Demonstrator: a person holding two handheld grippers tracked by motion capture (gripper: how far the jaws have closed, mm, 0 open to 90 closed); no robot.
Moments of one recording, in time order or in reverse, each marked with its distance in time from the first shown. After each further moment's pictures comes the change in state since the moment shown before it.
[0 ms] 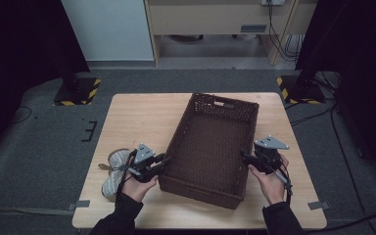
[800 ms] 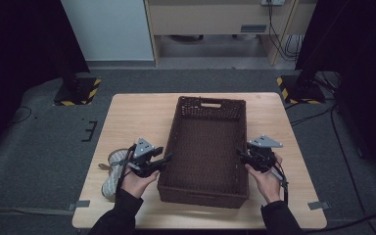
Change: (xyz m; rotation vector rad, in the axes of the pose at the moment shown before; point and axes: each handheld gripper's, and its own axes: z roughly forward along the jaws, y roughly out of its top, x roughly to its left) left arm 0.009 0.014 0.009 -0.008 -0.001 -0.008; right arm 0.005 0.001 0.017 -0.007 0.071 -0.051
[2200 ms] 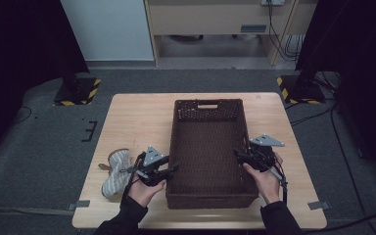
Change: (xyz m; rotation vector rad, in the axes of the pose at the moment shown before) left arm -0.025 -0.010 0.002 0.044 -0.024 0.033; right arm 0.001 0.002 -0.001 -0.001 -0.009 0.080
